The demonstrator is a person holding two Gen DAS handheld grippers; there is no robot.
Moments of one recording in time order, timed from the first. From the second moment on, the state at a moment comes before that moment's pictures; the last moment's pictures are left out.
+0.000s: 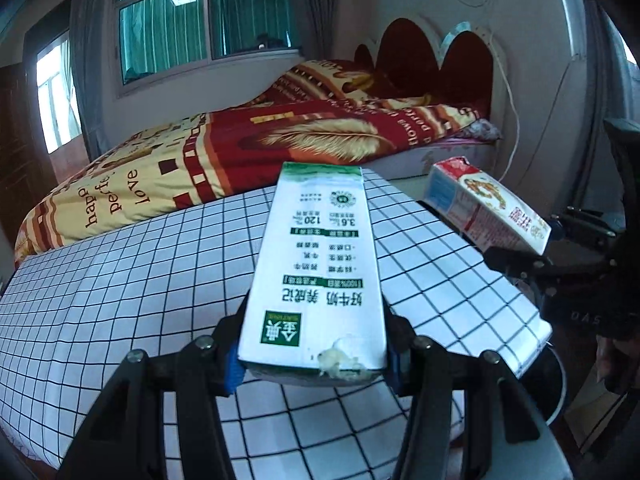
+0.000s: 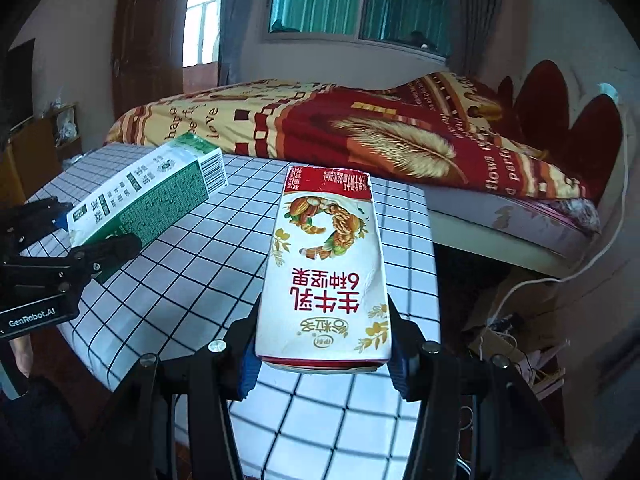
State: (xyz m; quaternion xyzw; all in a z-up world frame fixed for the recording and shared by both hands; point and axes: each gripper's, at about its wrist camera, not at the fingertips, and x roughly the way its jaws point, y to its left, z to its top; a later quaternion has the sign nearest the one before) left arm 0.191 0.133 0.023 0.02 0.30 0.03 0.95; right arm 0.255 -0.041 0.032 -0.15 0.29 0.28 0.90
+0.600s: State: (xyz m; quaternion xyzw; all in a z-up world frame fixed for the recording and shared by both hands) left arm 0.159 0.064 0.019 0.02 0.30 -0.04 0.95; right arm 0.198 -0.139 0.043 -0.11 0.29 0.22 0.92
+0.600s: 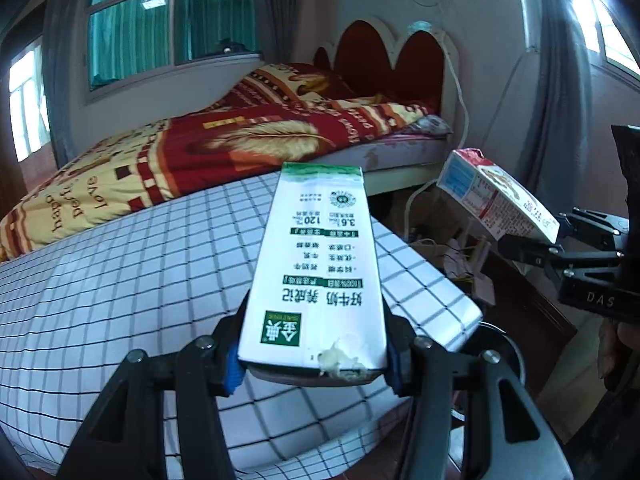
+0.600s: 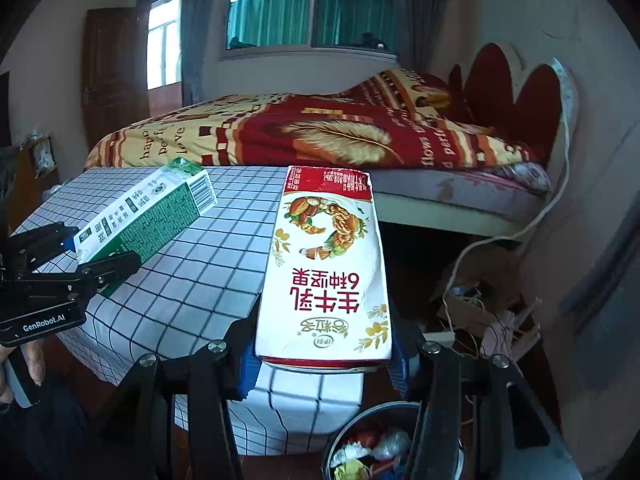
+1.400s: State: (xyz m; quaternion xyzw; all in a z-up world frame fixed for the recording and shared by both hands) left arm 0.134 -0.071 -0.020 0.04 0.34 -0.18 0.92; right arm 0.137 -0.295 -0.017 -0.05 0.35 0.09 0.93
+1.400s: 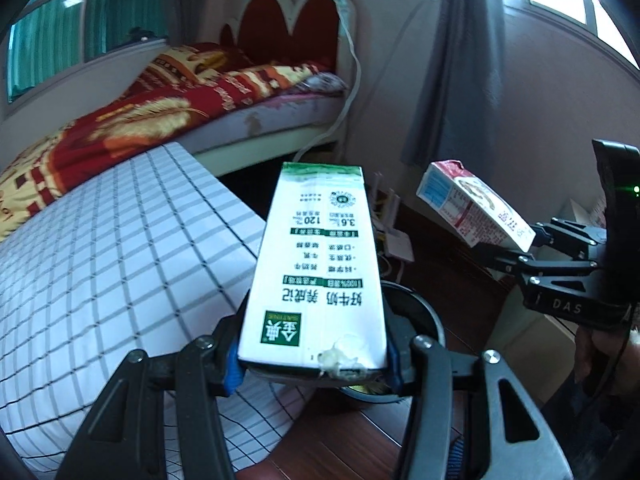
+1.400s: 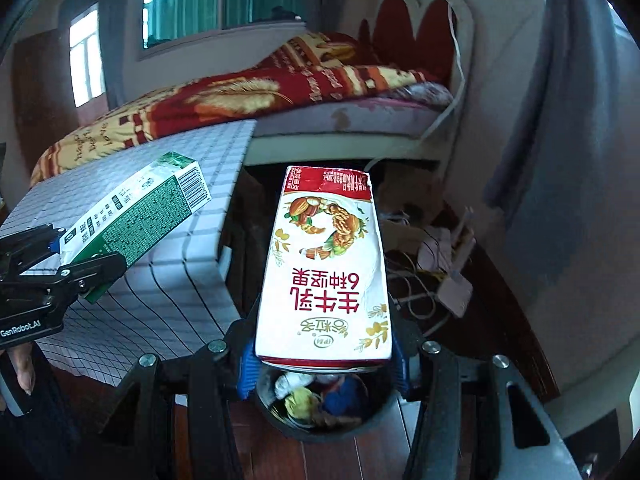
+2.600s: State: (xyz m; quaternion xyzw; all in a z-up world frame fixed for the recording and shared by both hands) left arm 0.175 -0.143 -0.153 0.04 0.50 -0.21 0.84; right arm 0.178 -0.316 -0.174 -0.12 0.49 0.17 0.85
